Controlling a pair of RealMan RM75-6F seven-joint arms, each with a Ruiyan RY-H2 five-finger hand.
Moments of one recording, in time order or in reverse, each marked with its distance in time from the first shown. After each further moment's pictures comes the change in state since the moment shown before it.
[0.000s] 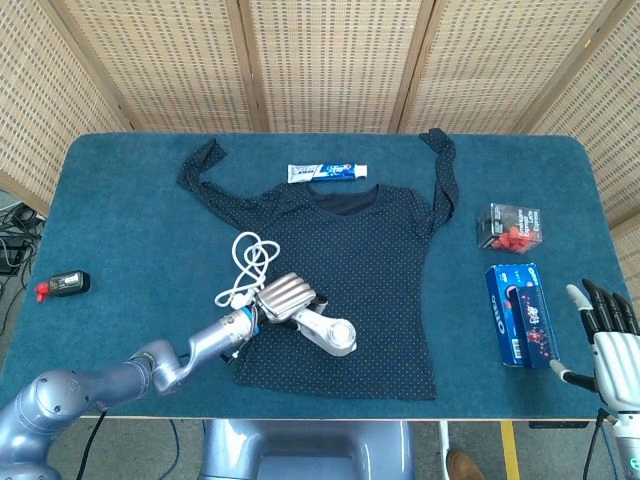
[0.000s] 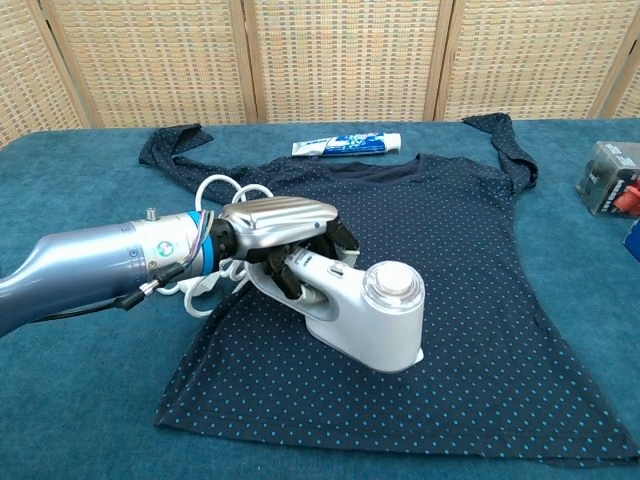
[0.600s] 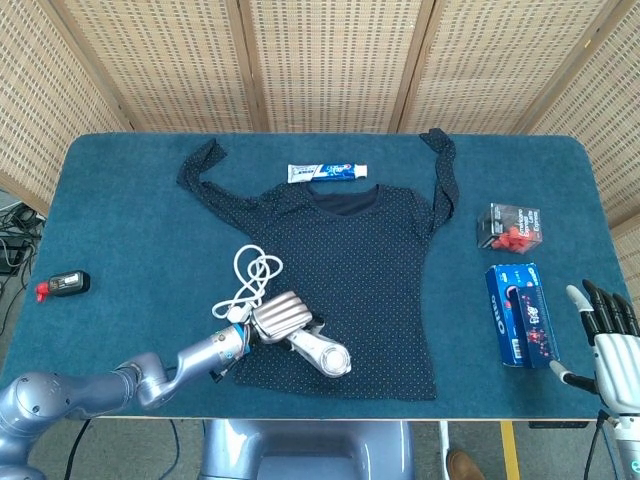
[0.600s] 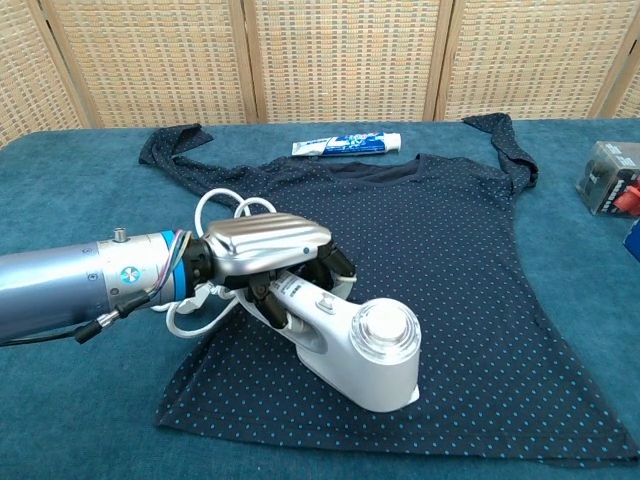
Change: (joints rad) left arm 0.045 0.060 0.052 -0.128 0.069 0.071 0.054; right arm -0.006 0.004 -0.004 -0.006 -0.016 0.014 0.003
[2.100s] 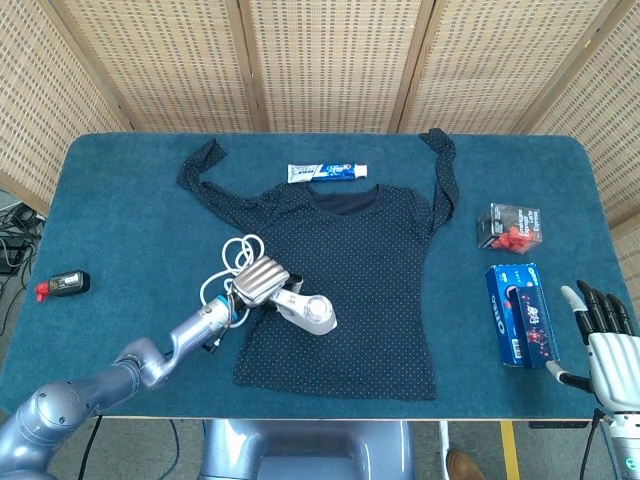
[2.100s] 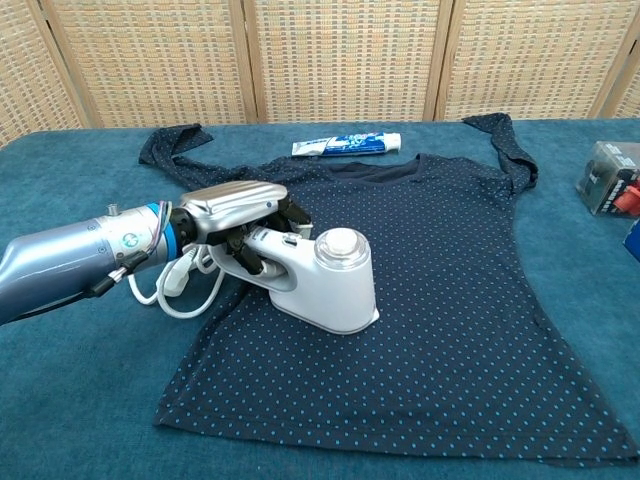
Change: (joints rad) left arm 0.036 -0.112 -0.046 0.346 -0.054 -0.012 -0.155; right arm 0.008 -0.008 -0.001 -0.001 0.007 -0.018 -0.018
